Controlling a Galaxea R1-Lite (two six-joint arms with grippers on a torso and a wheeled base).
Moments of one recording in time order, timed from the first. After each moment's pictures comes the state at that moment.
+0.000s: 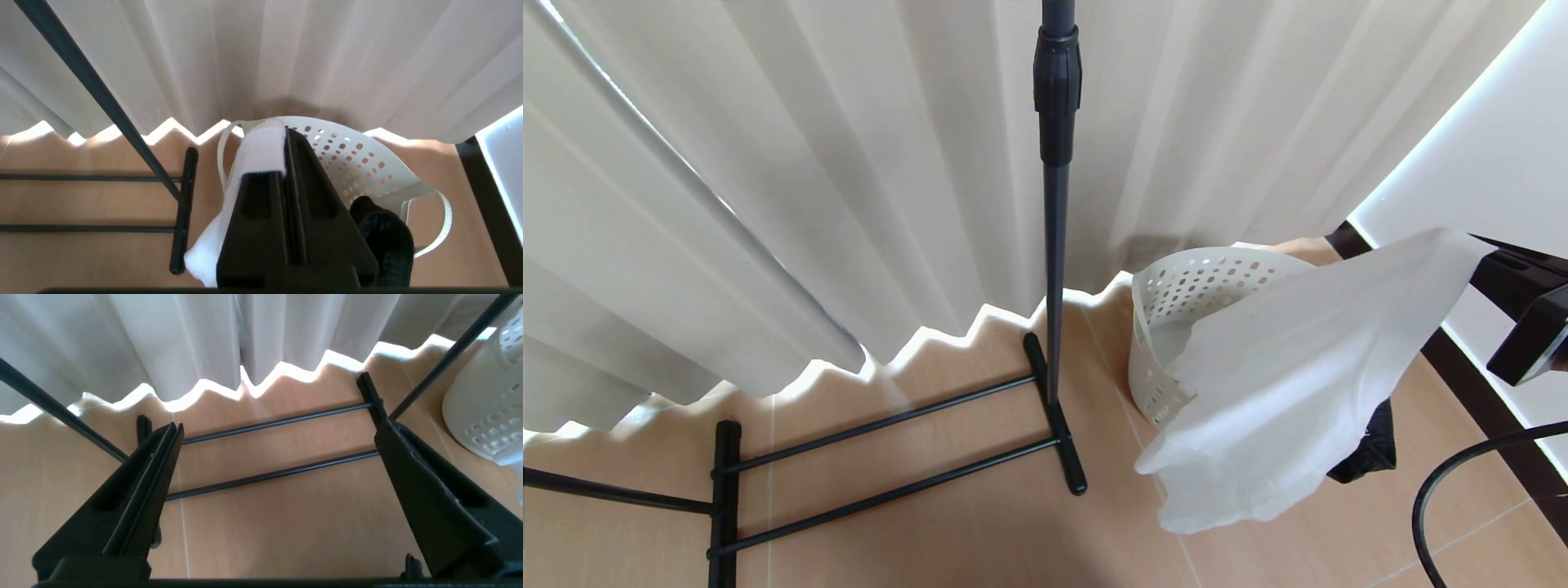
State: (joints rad) left arm 0.01 0.00 0.00 0.00 0.09 -0.01; right arm 0.45 1.11 -0.59 -0.61 -0.18 -0.15
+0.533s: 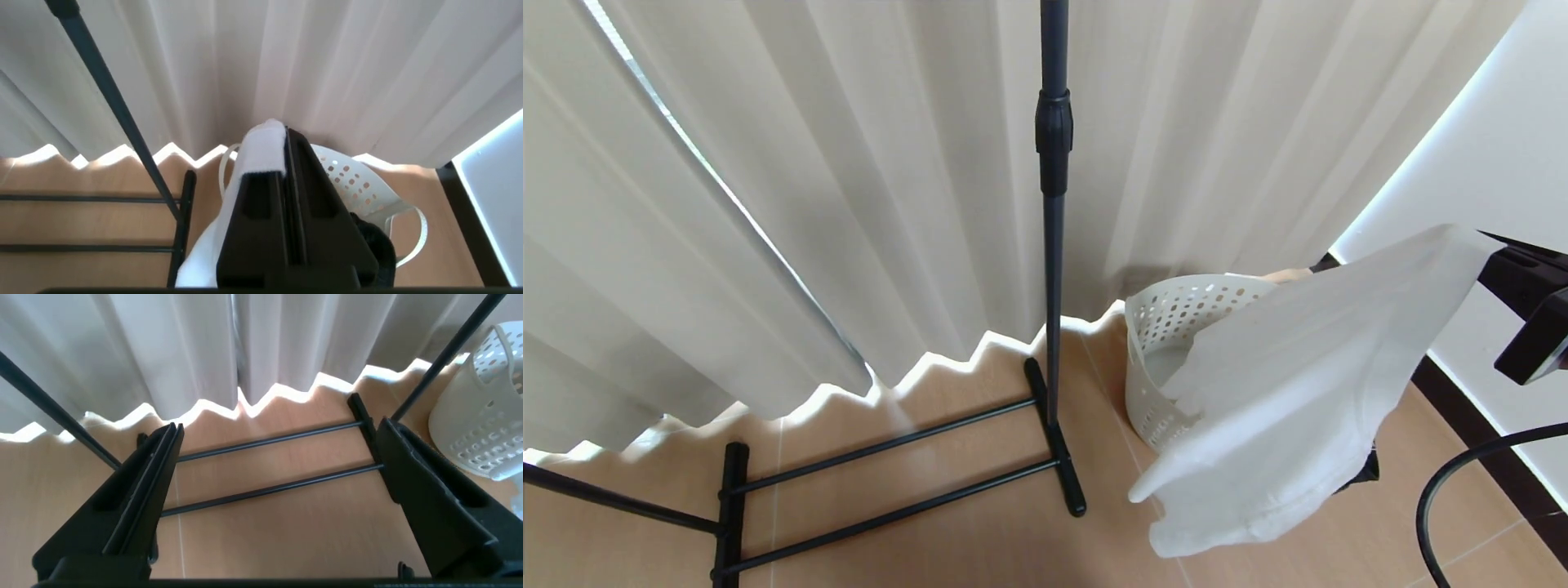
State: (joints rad) left arm 0.01 0.00 0.00 0.00 0.08 -0.01; right arm 0.45 1.10 -0.58 -0.62 -0.18 -0.15
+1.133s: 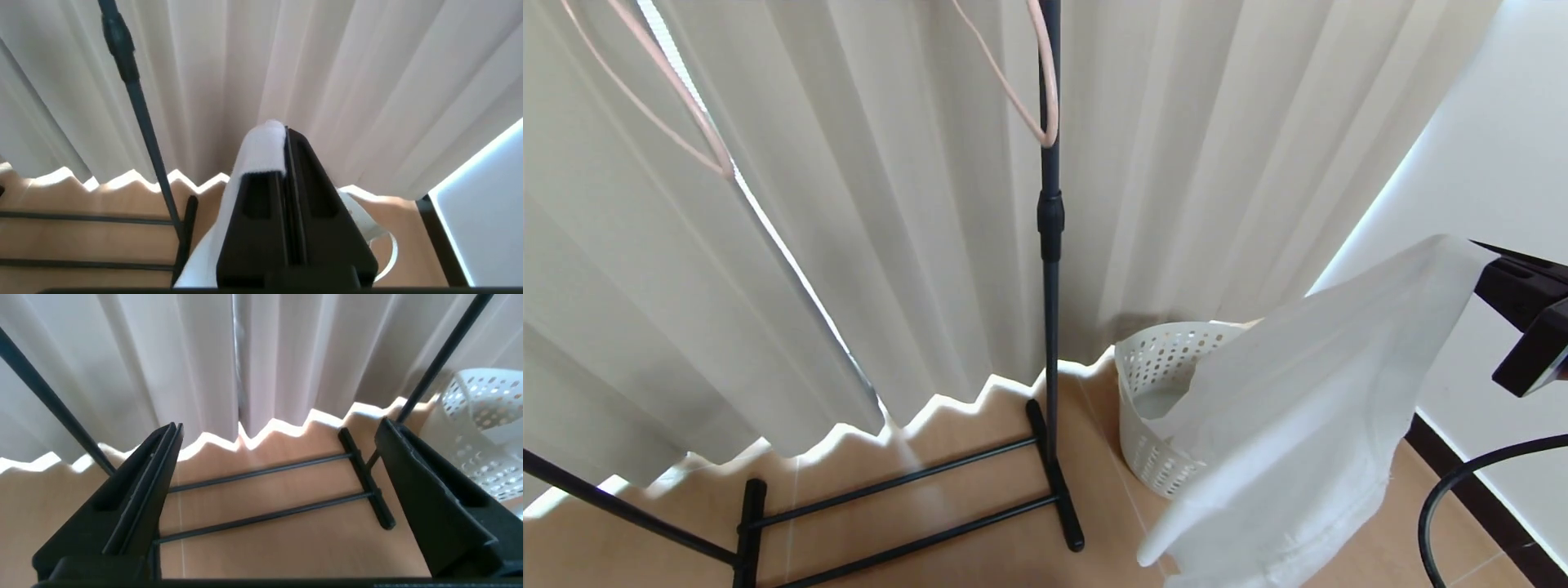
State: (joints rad) left arm 0.01 0.00 0.00 0.00 0.08 -0.01; right arm 0.45 1.10 -0.57 -0.61 -0.16 -0.15
